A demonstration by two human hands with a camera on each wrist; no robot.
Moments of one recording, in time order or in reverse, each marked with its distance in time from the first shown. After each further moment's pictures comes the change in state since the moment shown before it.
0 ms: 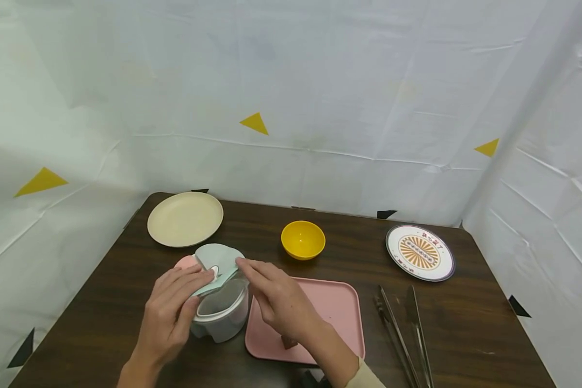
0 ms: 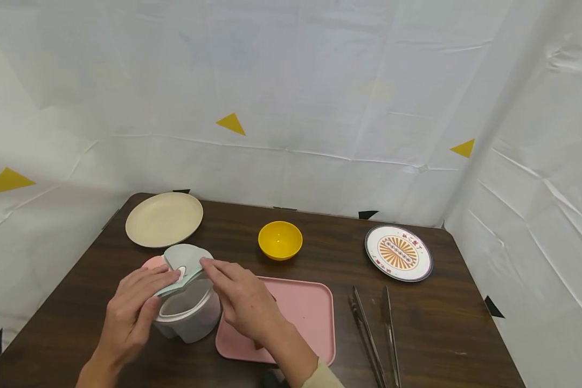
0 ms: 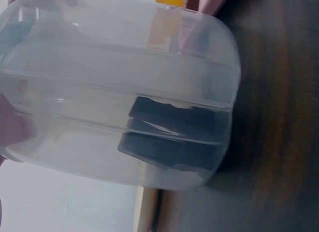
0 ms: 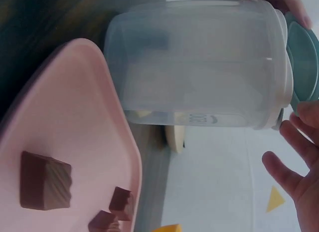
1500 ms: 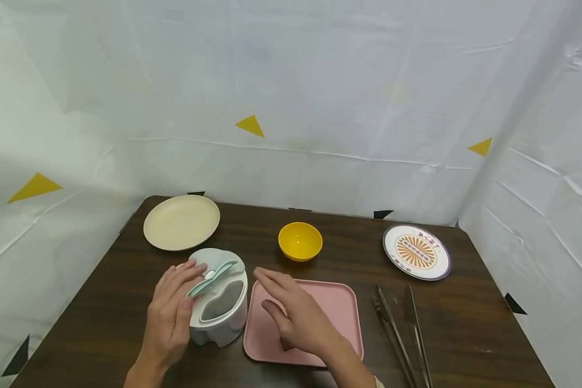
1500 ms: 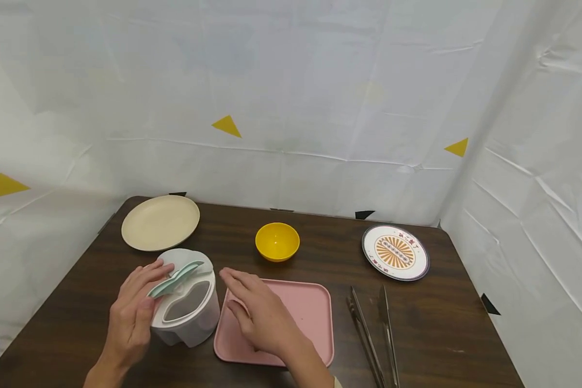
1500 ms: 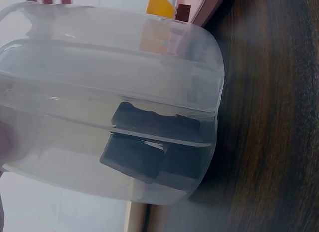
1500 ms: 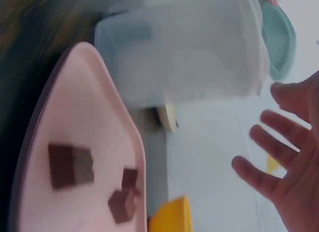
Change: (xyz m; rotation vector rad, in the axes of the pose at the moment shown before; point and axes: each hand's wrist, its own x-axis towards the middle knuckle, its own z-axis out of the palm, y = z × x) left_hand -0.008 -0.005 0.010 0.039 0.028 -0.096; right_hand -0.034 0.002 -0.016 0.111 -0.119 0.248
